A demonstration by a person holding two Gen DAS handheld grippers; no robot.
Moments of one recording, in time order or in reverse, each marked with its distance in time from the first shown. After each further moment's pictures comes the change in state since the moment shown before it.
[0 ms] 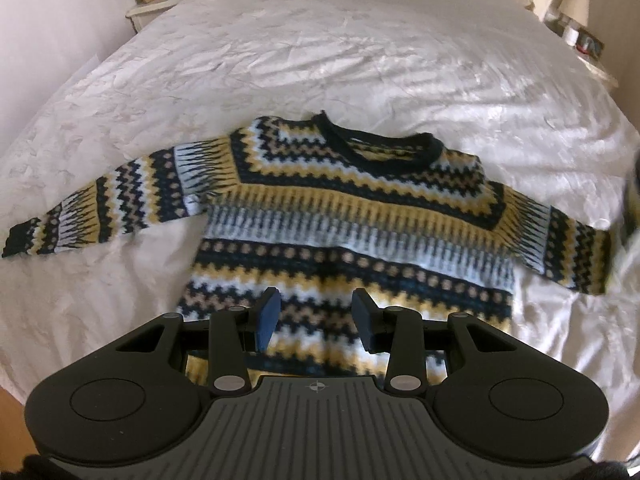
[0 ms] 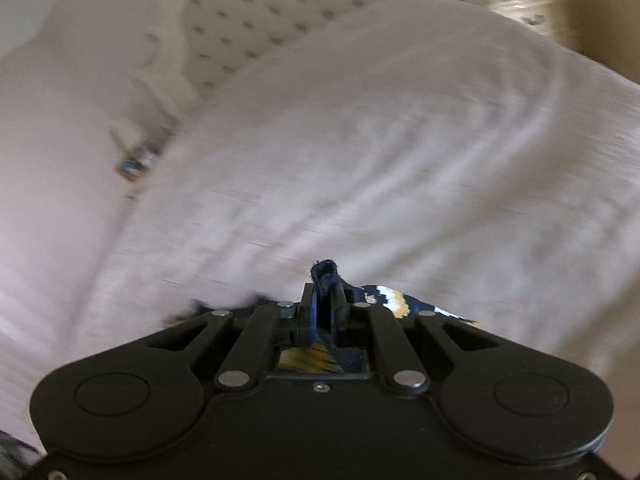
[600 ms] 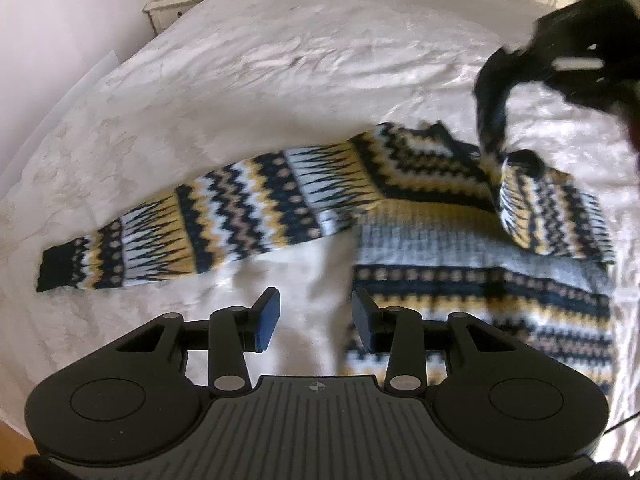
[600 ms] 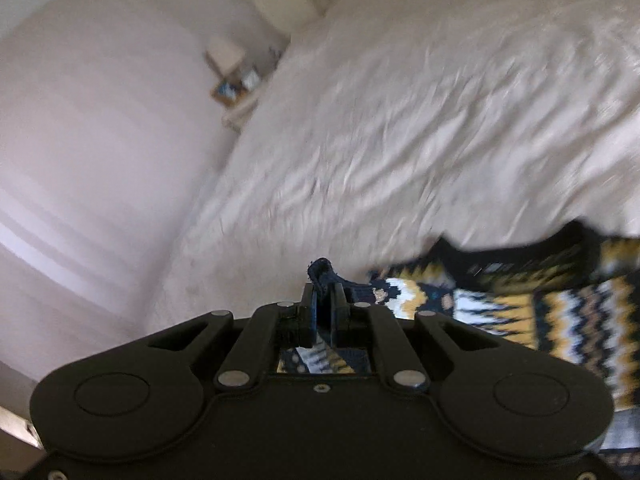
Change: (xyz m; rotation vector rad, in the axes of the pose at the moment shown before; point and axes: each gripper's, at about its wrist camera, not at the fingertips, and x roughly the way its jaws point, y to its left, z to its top) left arm 0.039 0.170 0.027 0.019 0.007 0.013; right arm 0.235 0.268 -0.096 -0.066 0.211 0.222
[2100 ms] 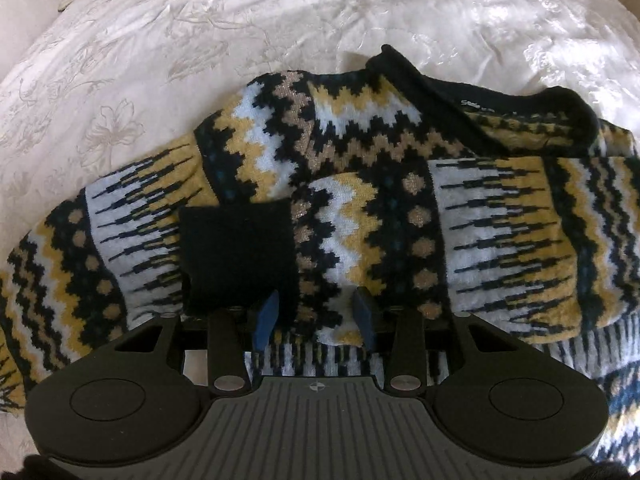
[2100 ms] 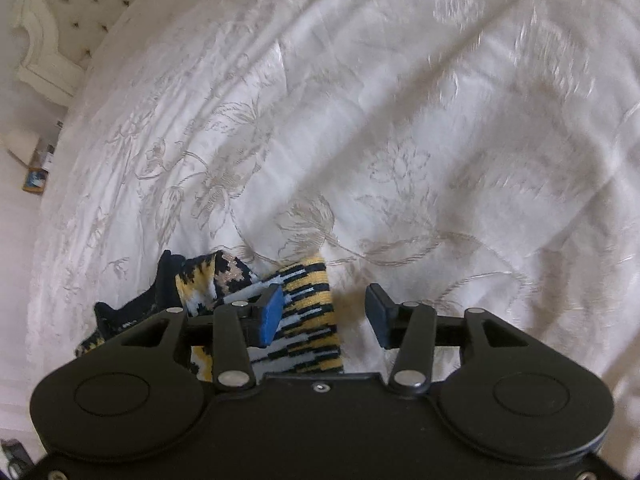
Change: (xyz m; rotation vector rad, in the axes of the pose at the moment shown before) left arm 0.193 -0.118 0.076 0.163 0.151 -0.024; right arm -0.063 -0.296 -0.015 0.441 -0.039 -0.384
